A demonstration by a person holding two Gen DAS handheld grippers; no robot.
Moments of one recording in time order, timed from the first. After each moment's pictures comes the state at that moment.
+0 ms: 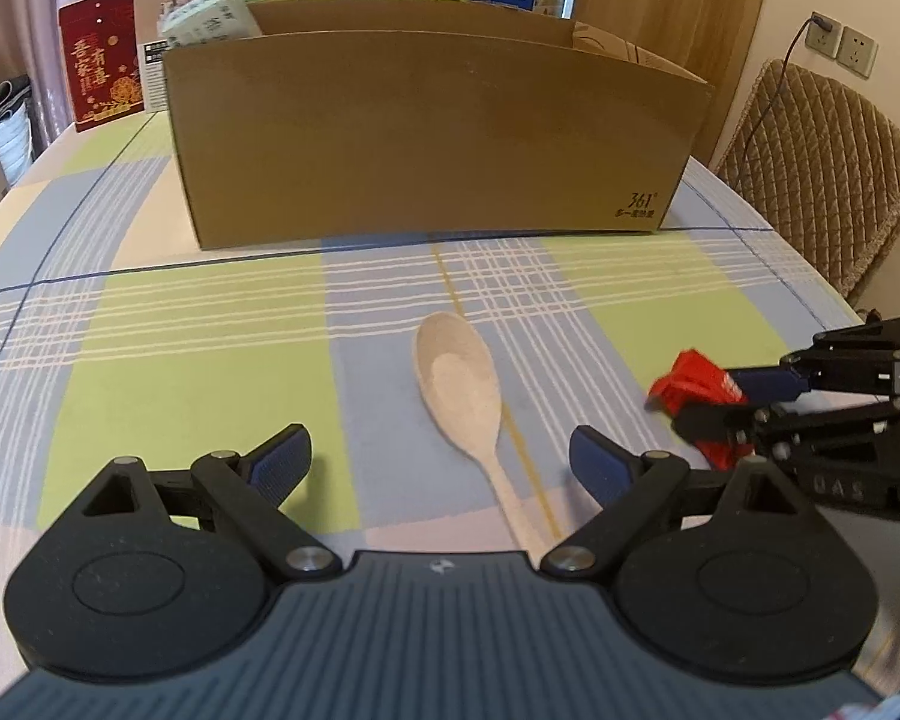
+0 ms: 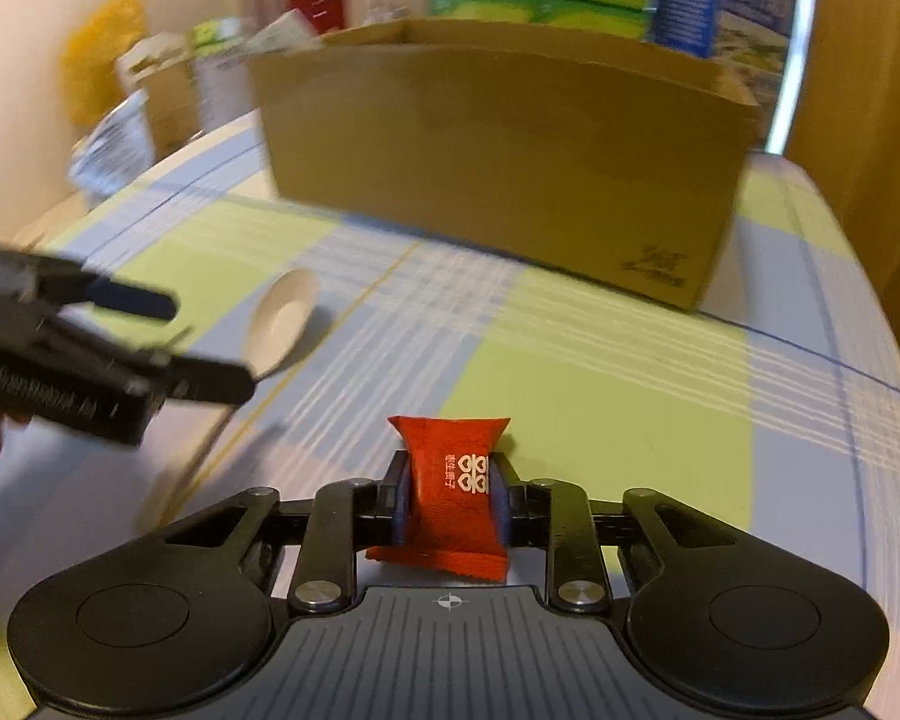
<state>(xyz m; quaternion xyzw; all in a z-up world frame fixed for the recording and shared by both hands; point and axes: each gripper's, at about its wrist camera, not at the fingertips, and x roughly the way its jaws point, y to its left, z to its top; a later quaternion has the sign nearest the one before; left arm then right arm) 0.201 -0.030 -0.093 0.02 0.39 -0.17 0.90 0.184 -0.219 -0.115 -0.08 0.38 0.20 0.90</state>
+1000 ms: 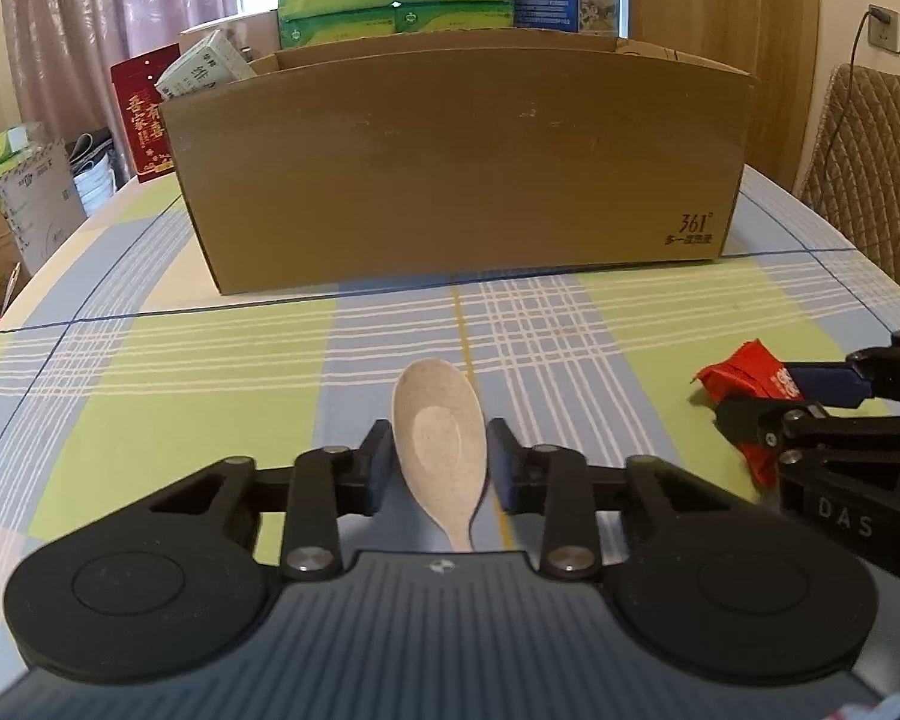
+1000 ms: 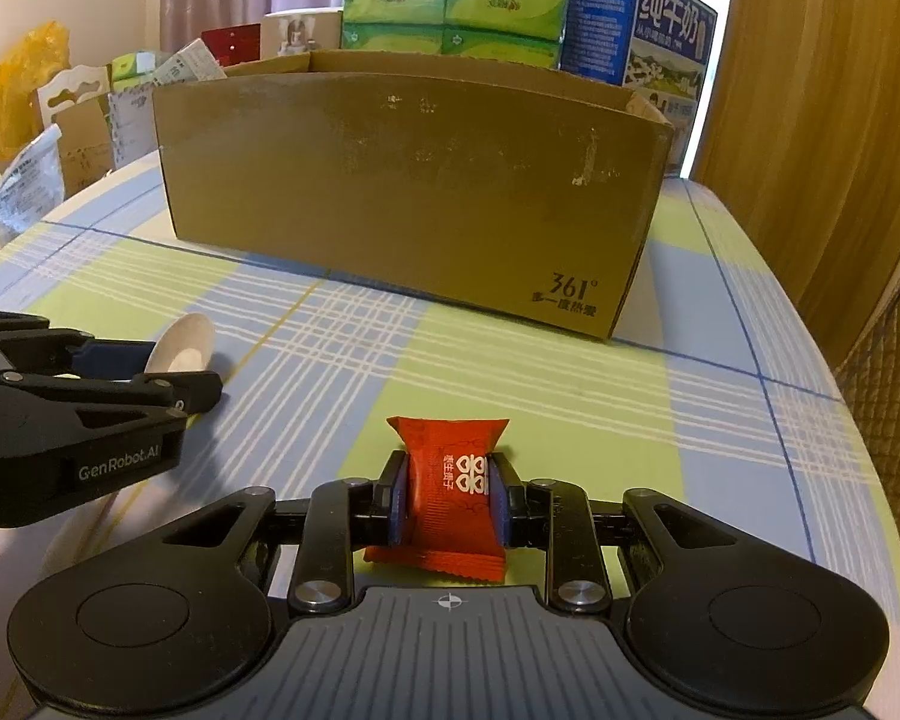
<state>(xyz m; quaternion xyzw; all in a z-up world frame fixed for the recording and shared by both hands) 0.205 -0.076 -0.111 0.06 0.34 -0.07 0.94 0.189 -0.213 -0.121 -0.10 0.34 0.14 0.93</state>
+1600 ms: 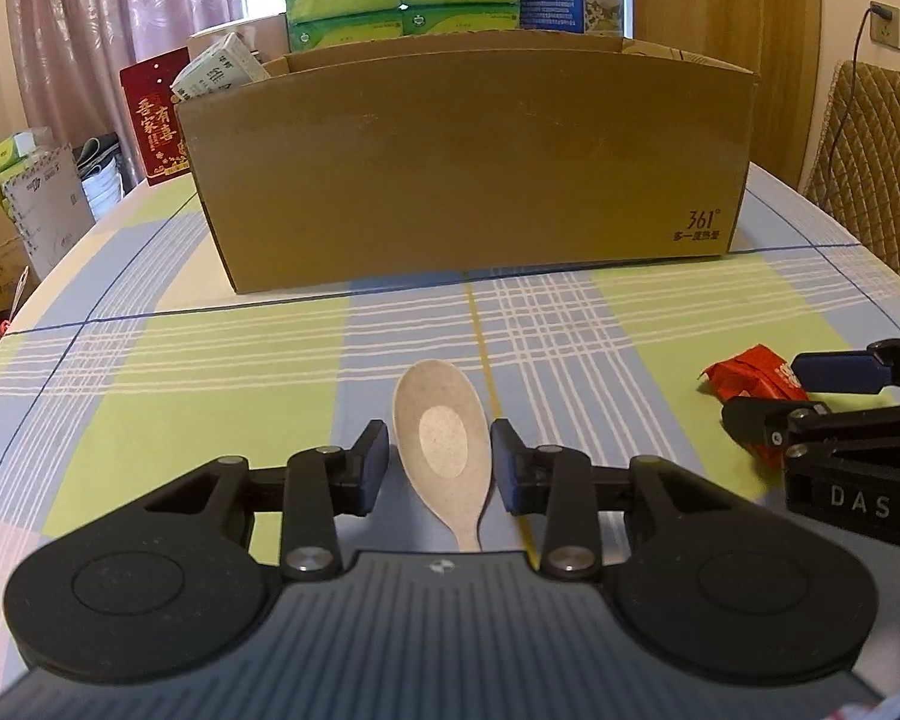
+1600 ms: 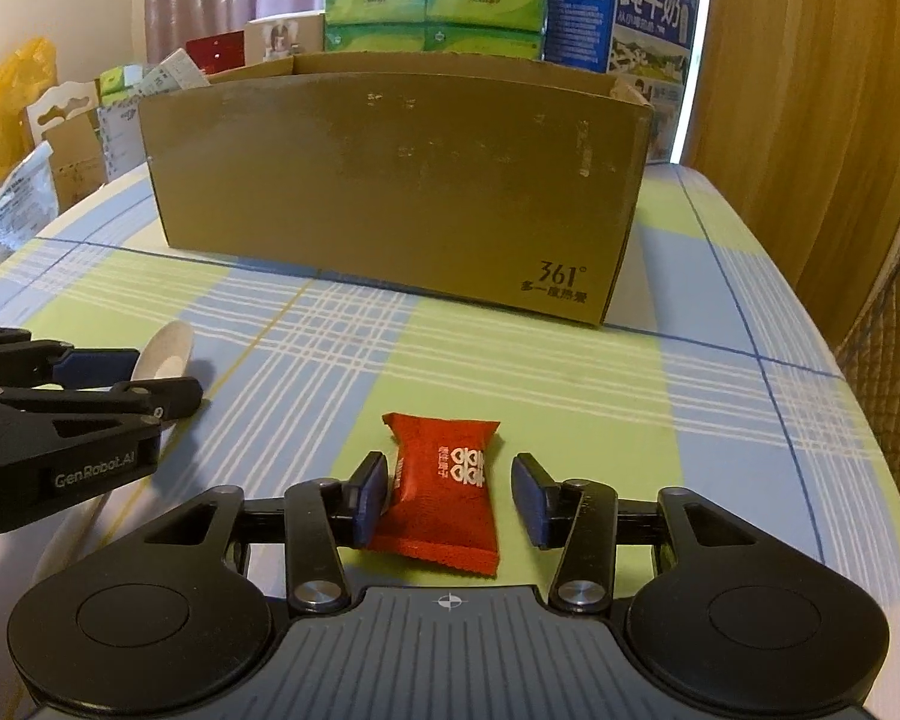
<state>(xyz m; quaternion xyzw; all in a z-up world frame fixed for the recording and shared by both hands) 0.202 -0.072 -0.110 0.07 0.33 -0.06 0.94 0.191 -0.221 -0.122 -0.06 0.35 0.13 0.93</state>
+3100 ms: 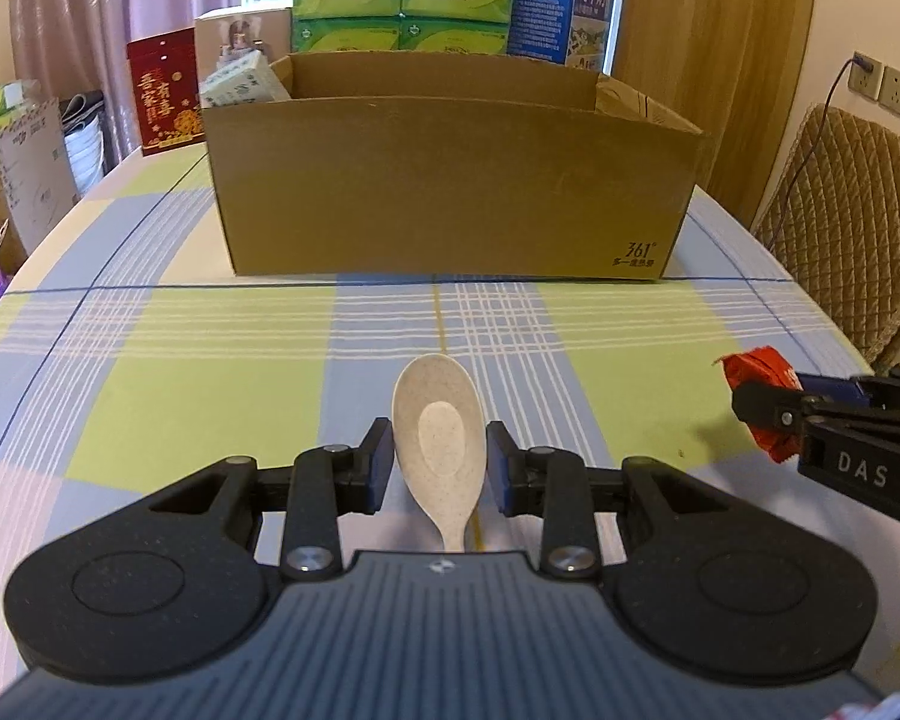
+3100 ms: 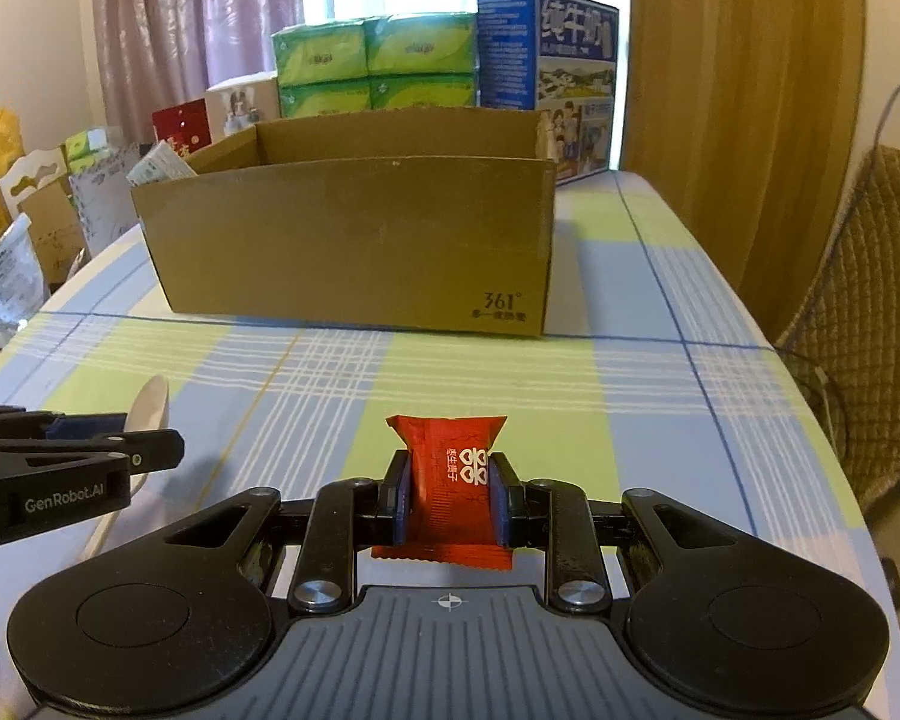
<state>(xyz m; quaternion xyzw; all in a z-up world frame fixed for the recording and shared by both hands) 0.164 -0.062 -0.065 0.01 0.36 -0.09 0.93 0.138 -0.236 -0.070 0.00 0.34 0.09 0.94</state>
